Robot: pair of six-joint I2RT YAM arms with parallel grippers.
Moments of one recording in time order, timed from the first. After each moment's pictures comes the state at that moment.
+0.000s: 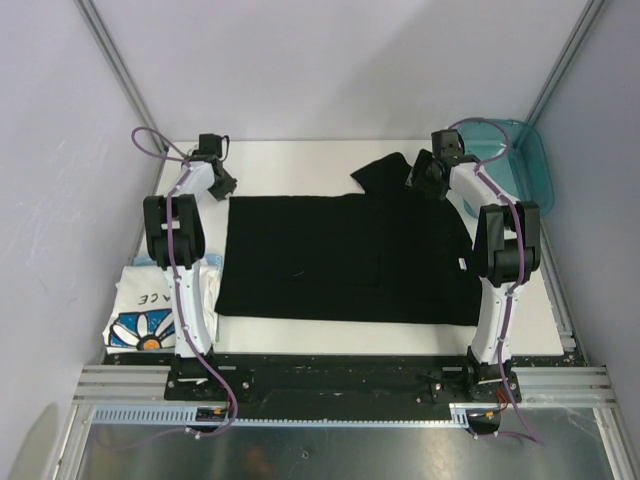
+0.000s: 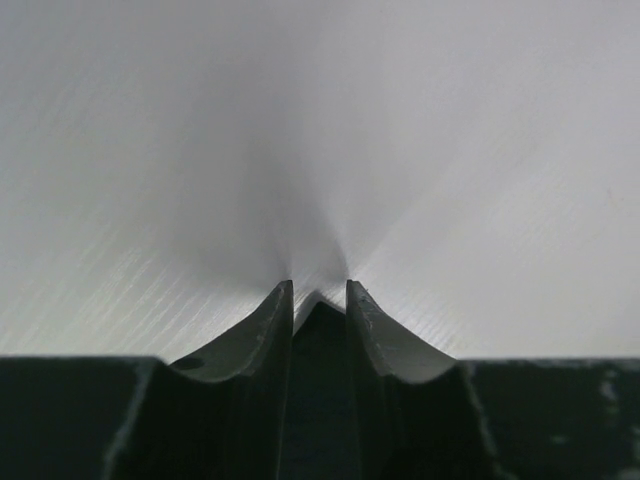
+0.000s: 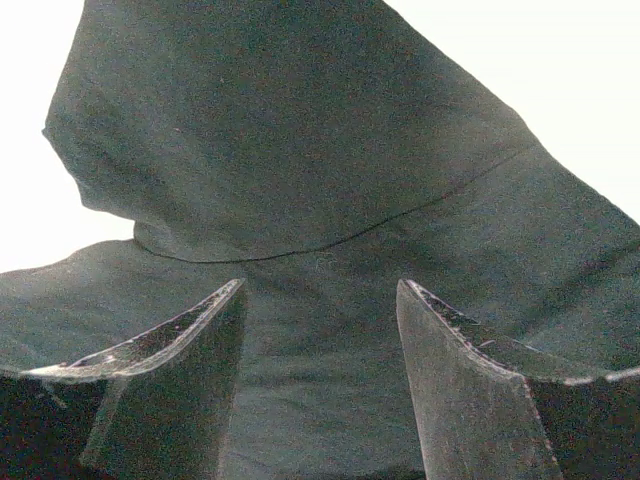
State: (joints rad) left arm 0.03 2.33 1.90 -0.58 -0.19 -0.70; right arm 0.13 2.09 1.69 -0.49 -0.01 0.51
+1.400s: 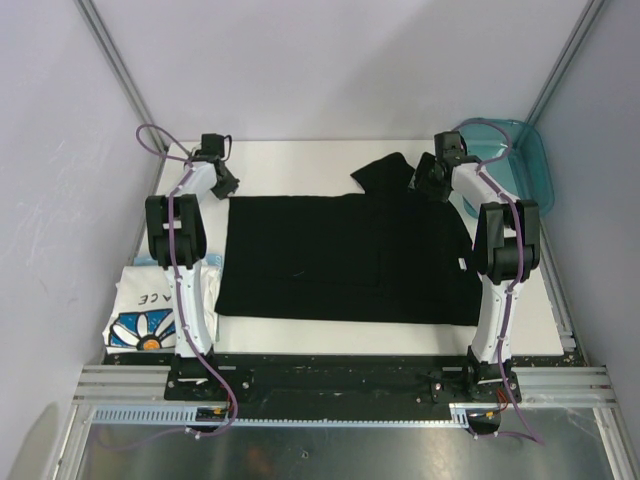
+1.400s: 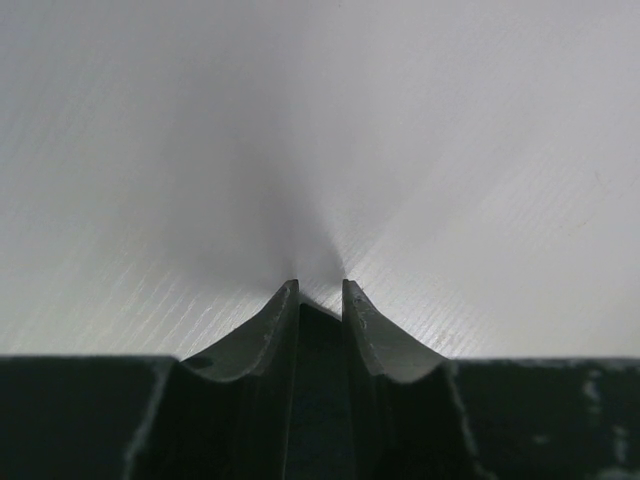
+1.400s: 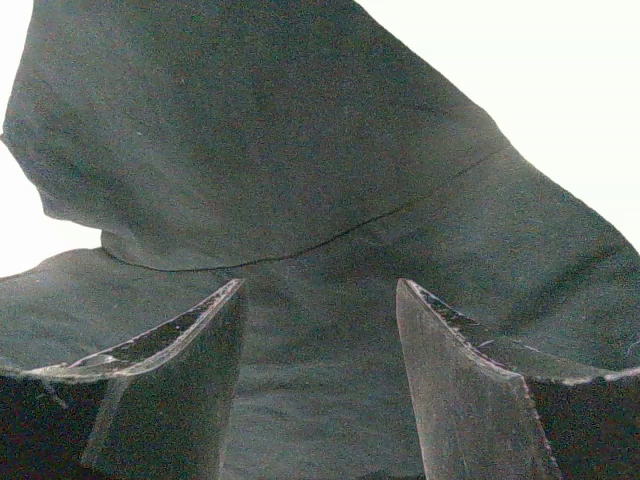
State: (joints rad) left arm 0.02 2.34 1.90 -0.55 -0.17 -0.64; right arm 0.10 2.12 1.70 -0.50 -0.02 0.50
